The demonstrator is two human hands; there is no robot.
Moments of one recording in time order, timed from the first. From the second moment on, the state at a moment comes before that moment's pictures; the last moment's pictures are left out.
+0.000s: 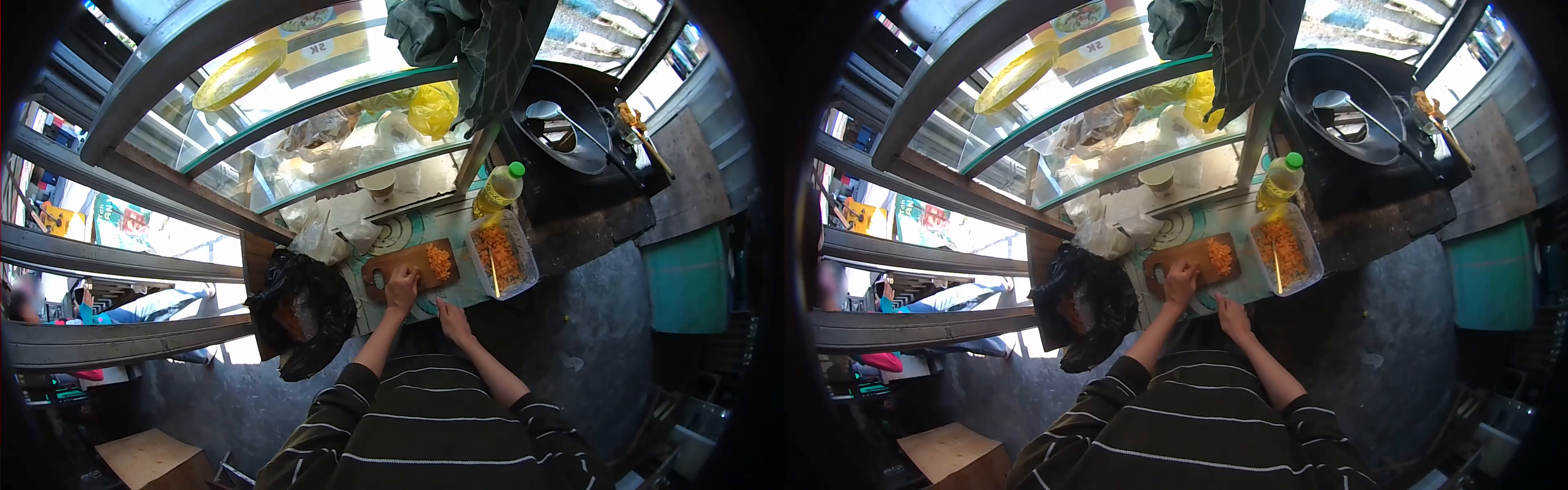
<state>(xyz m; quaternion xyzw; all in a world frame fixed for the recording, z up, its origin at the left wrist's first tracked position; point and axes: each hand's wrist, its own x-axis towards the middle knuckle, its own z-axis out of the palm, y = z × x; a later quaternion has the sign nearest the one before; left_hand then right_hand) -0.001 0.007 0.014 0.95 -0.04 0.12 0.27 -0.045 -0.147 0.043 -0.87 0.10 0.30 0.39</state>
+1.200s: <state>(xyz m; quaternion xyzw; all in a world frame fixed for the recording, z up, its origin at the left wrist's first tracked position) -0.004 0.003 0.005 0.94 -0.01 0.15 0.29 -0.021 -0.128 0.024 -0.91 0.07 0.27 0.32</state>
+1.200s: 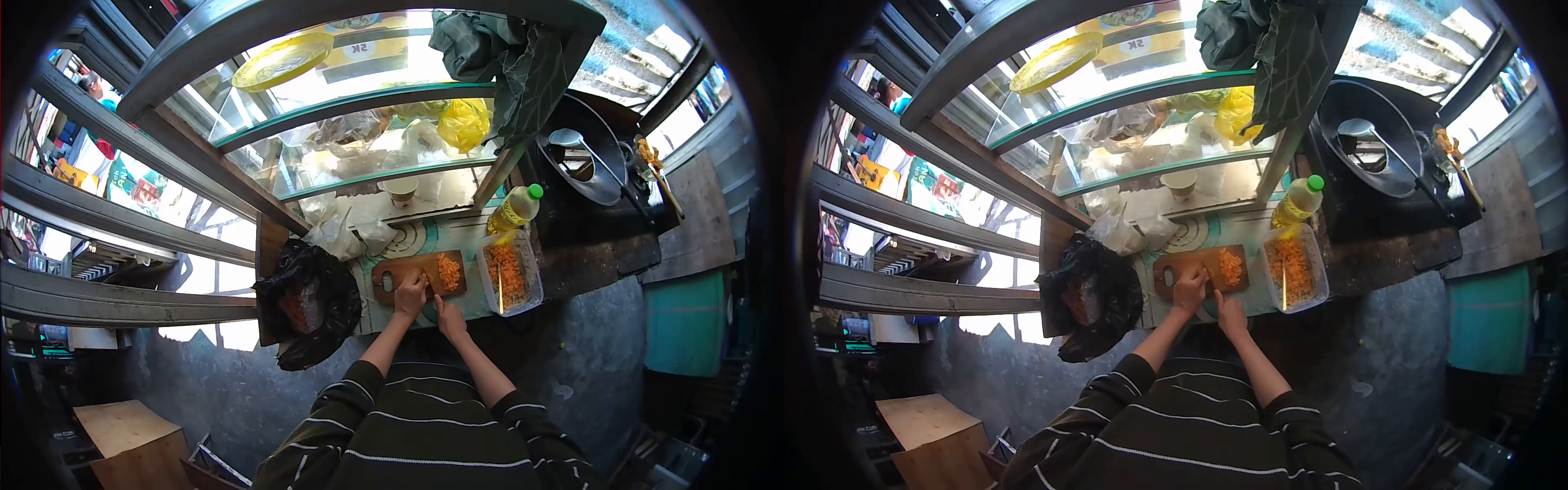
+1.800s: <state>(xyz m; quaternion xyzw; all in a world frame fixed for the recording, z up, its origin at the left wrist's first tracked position) -0.006 0.002 0.011 0.94 0.00 0.14 0.31 -0.038 -0.136 0.047 -0.87 0.10 0.28 0.39</state>
